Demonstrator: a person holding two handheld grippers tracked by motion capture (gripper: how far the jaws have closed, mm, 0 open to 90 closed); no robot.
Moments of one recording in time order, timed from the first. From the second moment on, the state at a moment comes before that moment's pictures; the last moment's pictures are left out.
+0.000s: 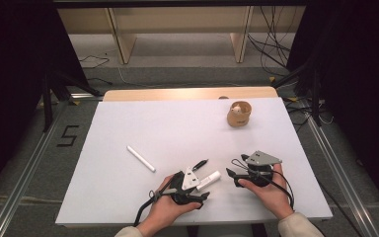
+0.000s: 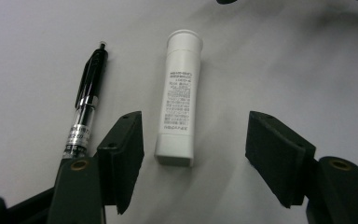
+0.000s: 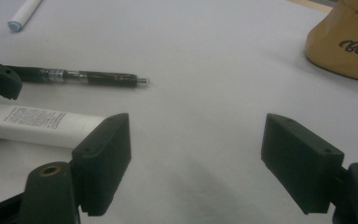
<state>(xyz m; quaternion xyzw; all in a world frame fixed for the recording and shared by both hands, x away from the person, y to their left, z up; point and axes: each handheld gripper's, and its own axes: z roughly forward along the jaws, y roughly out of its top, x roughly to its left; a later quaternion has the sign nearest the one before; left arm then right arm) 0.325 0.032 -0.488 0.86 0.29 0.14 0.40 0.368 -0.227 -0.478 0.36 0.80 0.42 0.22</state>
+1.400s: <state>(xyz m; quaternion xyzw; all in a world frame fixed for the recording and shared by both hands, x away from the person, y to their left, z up) 0.344 0.020 -0.495 0.86 0.32 0.13 0.39 0.368 -0.227 -0.478 0.36 0.80 0.42 0.22</state>
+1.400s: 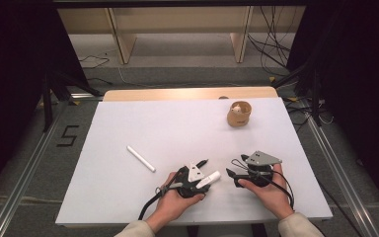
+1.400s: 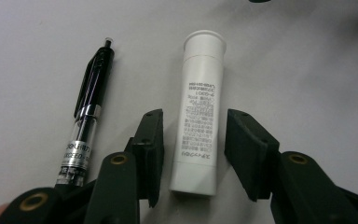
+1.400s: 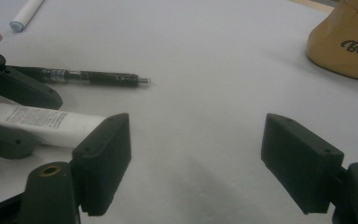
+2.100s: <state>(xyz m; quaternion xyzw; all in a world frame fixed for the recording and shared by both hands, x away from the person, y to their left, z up) 0.343 0.019 -0.495 0.86 0.31 0.14 0.38 0.368 -0.227 -0.478 0.36 0.80 0.42 0.22</state>
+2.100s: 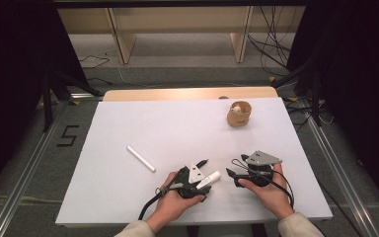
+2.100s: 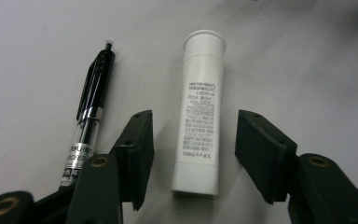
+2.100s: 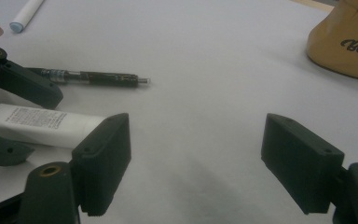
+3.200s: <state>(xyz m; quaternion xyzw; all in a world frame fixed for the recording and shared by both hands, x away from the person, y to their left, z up) 0.341 0.024 -0.491 0.86 0.30 0.15 0.39 0.374 -0.230 -0.479 0.37 0.80 0.42 0.22</state>
